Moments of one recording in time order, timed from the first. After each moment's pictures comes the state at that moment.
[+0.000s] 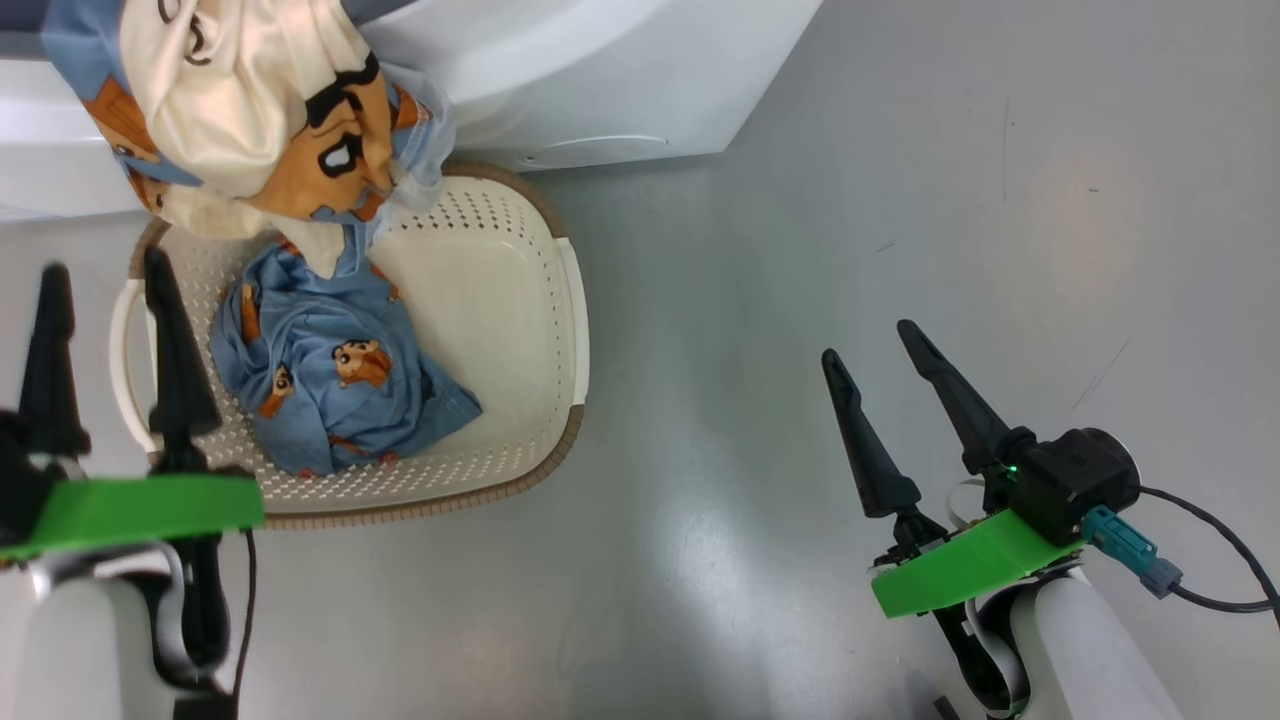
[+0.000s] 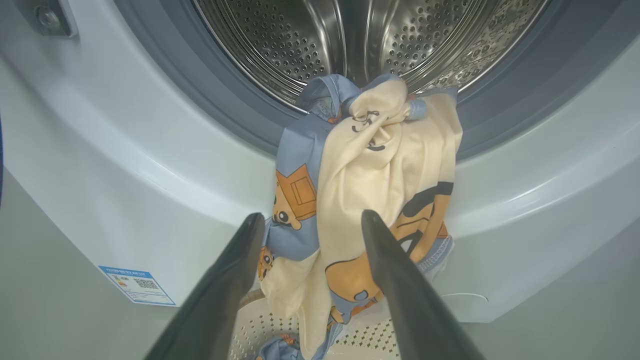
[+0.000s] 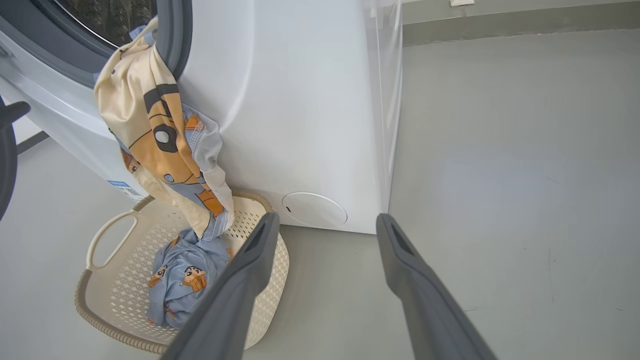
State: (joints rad) left arm -0.37 0.04 0.15 0.10 -0.22 -0.10 -0.26; right arm -0.27 -0.06 0.18 0.11 0.19 0.13 -0.26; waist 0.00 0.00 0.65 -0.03
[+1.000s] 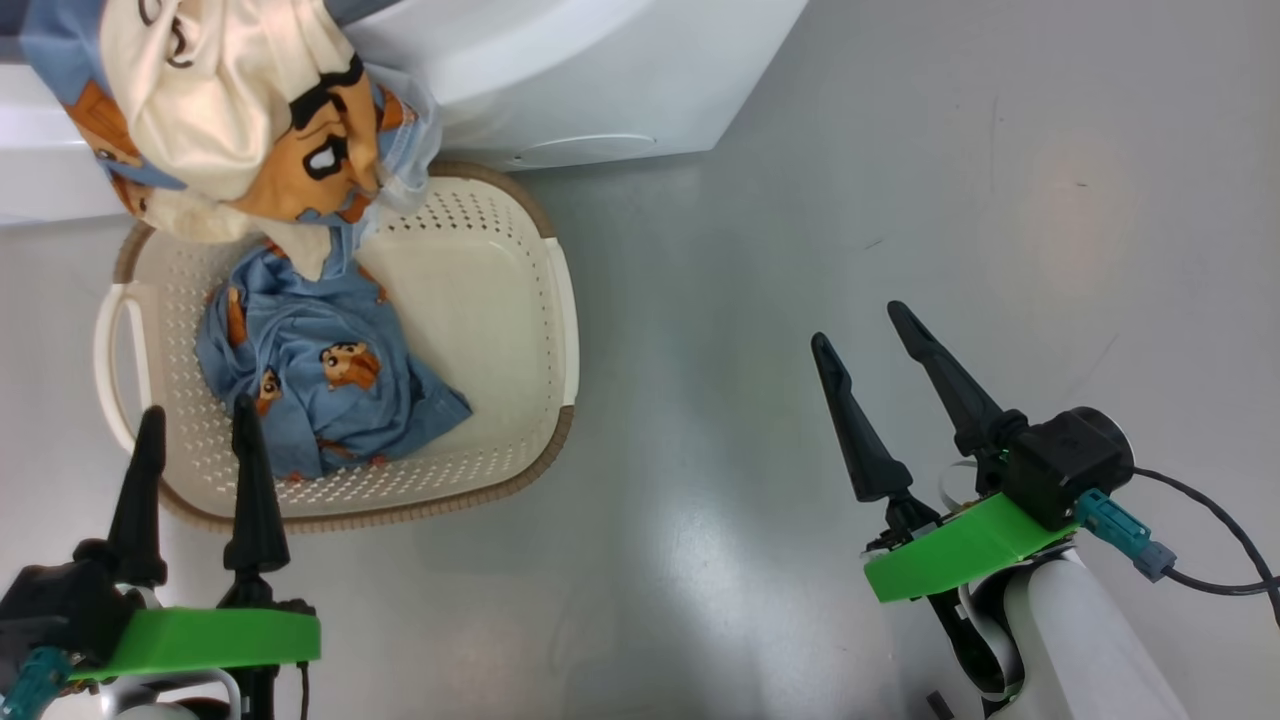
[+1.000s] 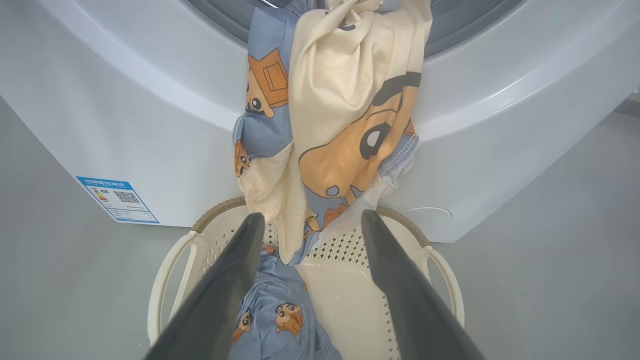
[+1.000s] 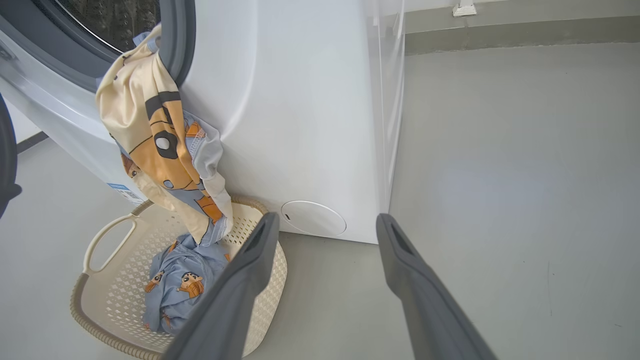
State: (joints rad) left arm -0.12 0.04 0.08 0.01 -0.26 -0.03 -0.26; right arm -0.31 -0.07 0.19 0.12 0.18 0.13 -0.26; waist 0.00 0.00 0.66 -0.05
